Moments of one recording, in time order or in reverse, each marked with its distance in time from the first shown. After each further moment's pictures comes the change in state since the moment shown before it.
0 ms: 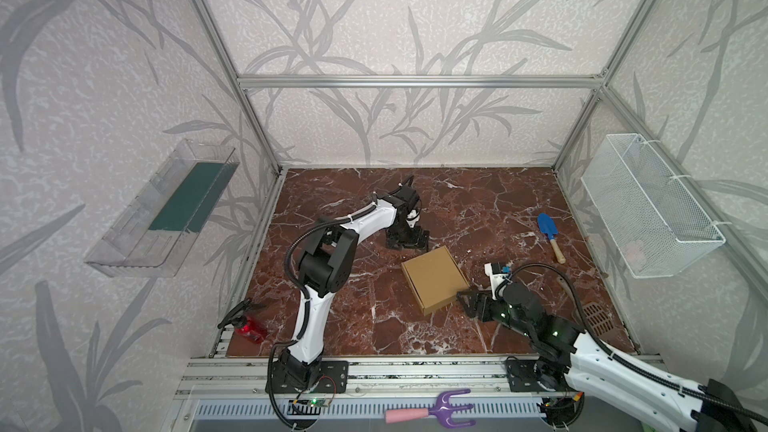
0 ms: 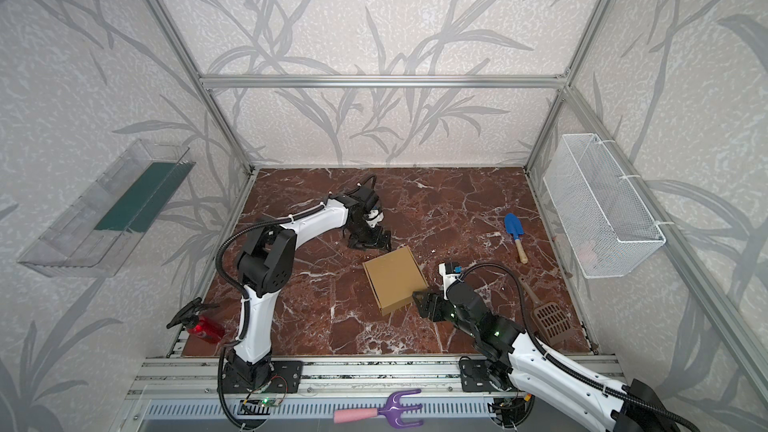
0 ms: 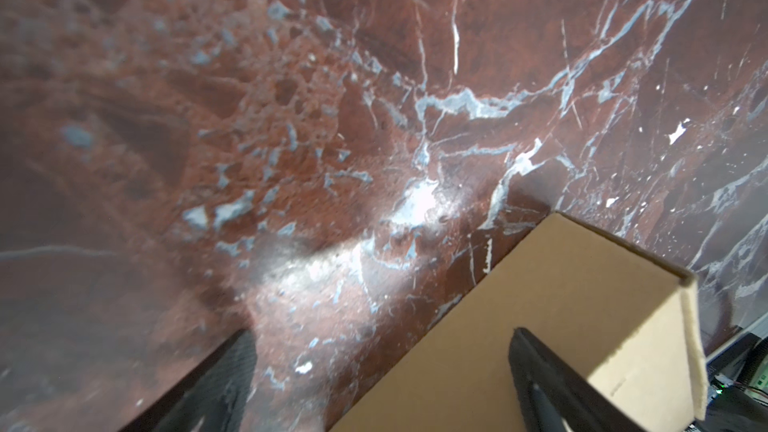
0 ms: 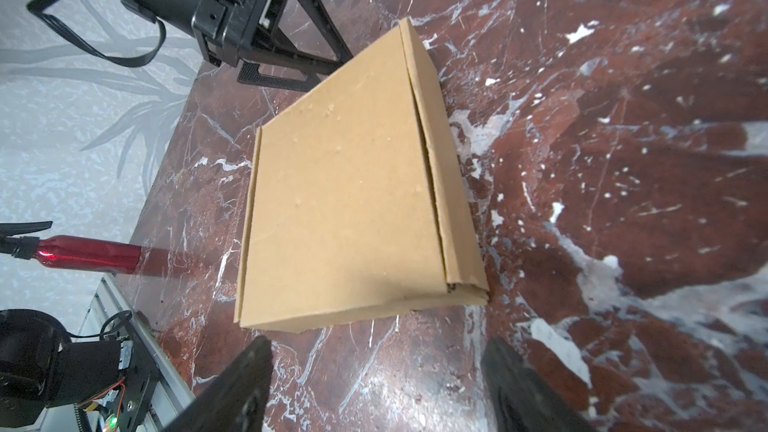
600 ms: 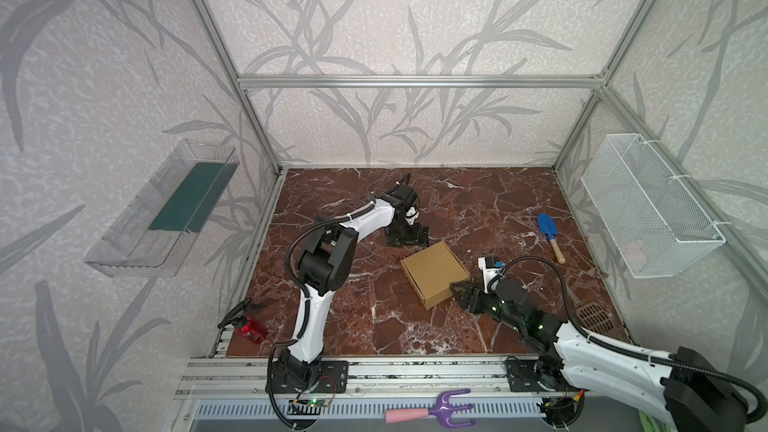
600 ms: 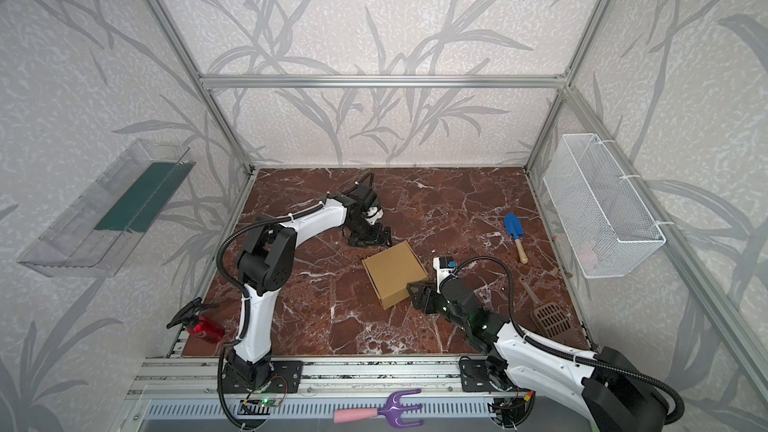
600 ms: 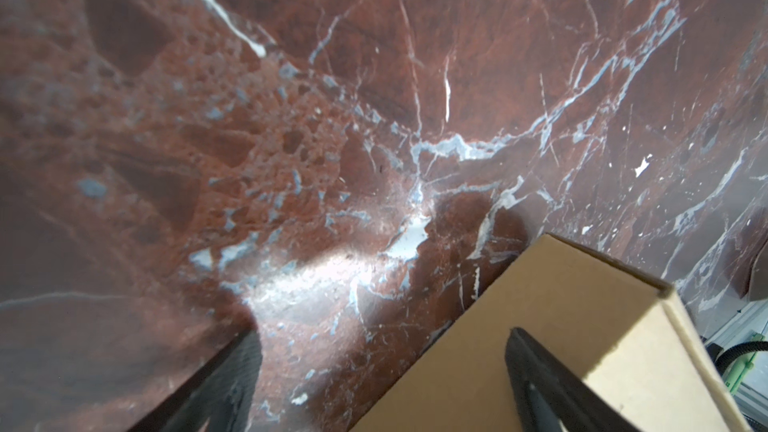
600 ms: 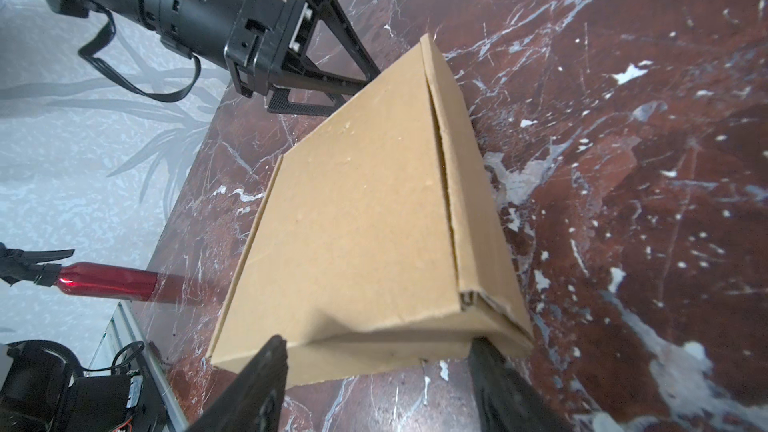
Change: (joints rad) left arm 0.009 0.031 0.002 0.048 0.048 -0.025; right arm 0.000 0.232 -0.042 0.354 -0.019 0.019
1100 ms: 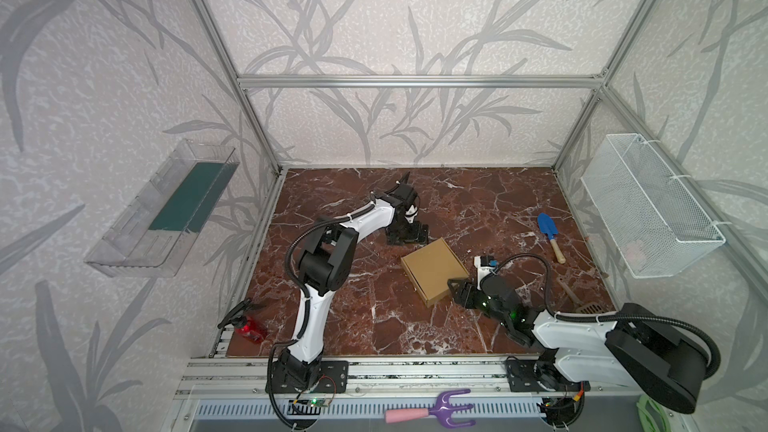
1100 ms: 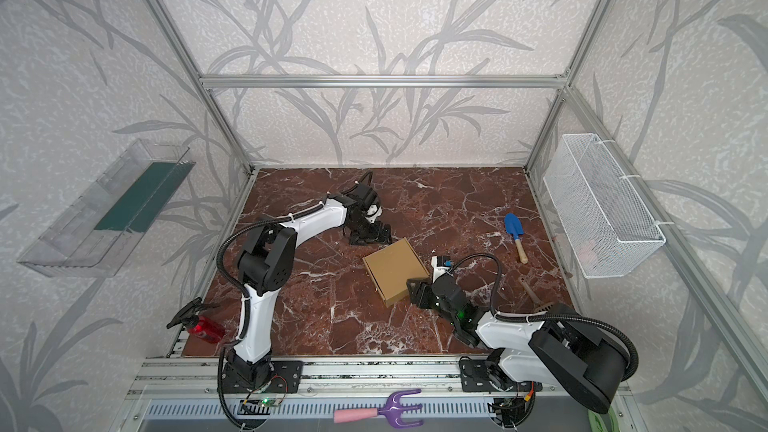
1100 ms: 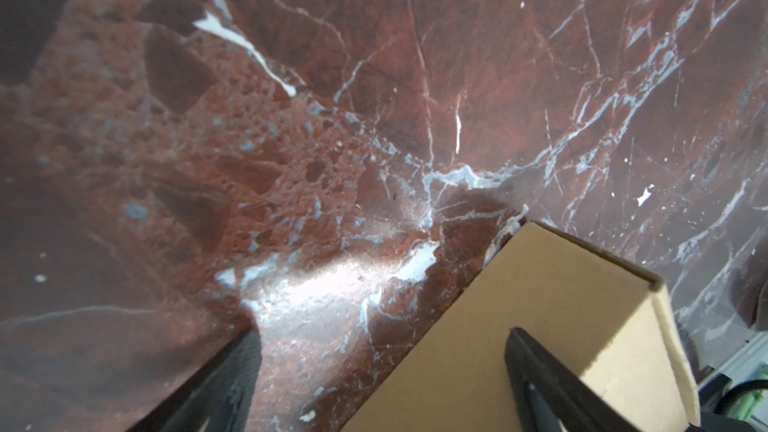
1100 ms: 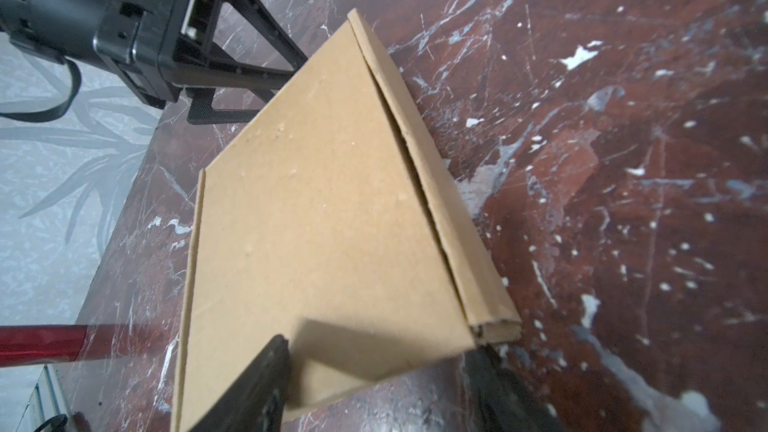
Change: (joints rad) left arm 0.002 0.000 -0.005 0.043 -0.023 -0.030; right arm -0.003 0.344 0.005 0.274 0.088 0.034
